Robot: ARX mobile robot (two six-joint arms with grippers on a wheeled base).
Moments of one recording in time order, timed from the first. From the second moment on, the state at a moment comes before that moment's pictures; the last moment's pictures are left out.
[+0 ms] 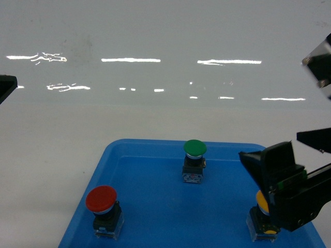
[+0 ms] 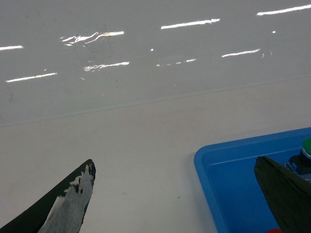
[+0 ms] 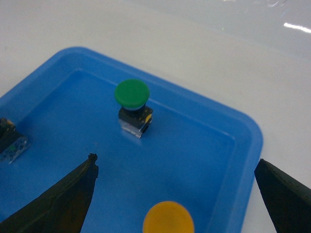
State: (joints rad) left arm -0.09 1.00 0.35 0.44 0.03 0.09; right arm 0.35 1.41 0.50 0.43 -0.09 -0.06
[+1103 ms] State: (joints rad) left arm -0.09 1.01 0.35 0.44 0.03 0.09; right arm 0.43 1.85 0.57 0.56 -0.02 -0.15
